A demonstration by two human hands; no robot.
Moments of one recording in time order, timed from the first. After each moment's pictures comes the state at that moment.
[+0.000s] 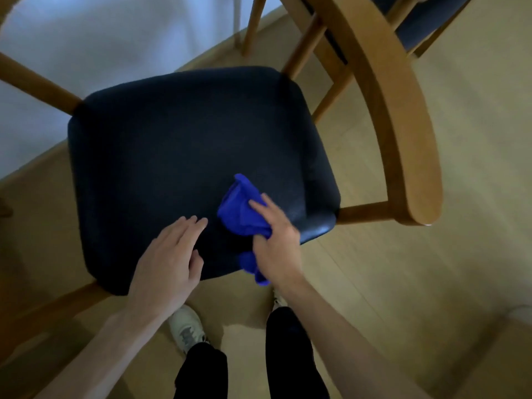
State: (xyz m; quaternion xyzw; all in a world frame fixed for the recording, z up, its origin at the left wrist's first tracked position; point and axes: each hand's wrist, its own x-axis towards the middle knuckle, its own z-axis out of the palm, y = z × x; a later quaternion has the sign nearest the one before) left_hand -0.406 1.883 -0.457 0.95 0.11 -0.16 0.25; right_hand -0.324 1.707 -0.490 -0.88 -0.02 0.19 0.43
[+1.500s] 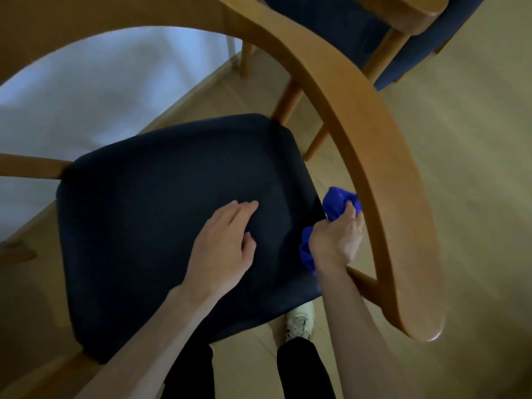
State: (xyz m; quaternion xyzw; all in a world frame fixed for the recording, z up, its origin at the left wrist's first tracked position) left_hand -0.239 1.836 -0.460 0.95 0.08 -0.12 0.28; right_hand -0.165 1.670 -0.492 -0.87 0.37 0.11 0.30
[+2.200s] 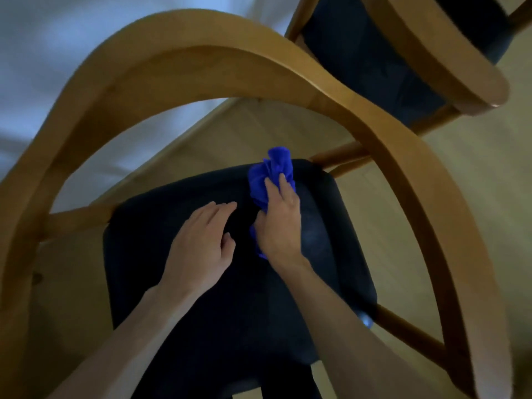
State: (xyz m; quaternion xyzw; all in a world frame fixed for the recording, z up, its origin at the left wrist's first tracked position) left_hand -0.195 1.997 -0.459 0.95 0.09 -0.12 0.27; right_hand -0.118 1.869 -0.491 -0.95 -0.02 0.19 0.26
